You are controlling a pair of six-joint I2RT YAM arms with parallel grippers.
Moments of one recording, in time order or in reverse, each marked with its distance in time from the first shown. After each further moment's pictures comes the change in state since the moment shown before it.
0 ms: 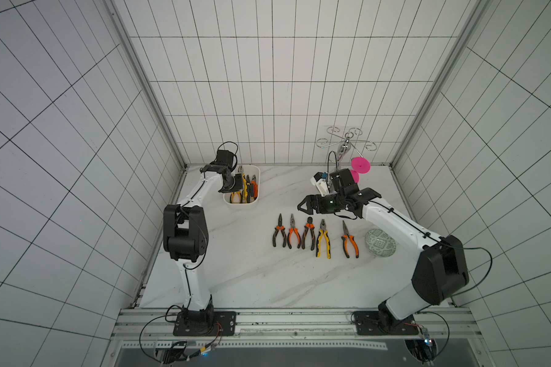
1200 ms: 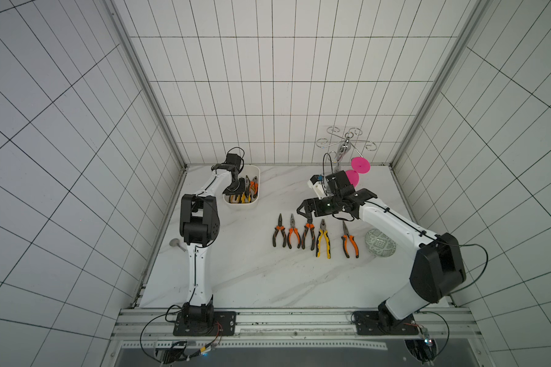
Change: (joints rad) left arm -0.019 0.331 0.255 -0.119 -0.179 0.008; right arm 0.018 0.024 -0.002 -0.034 0.071 -0.107
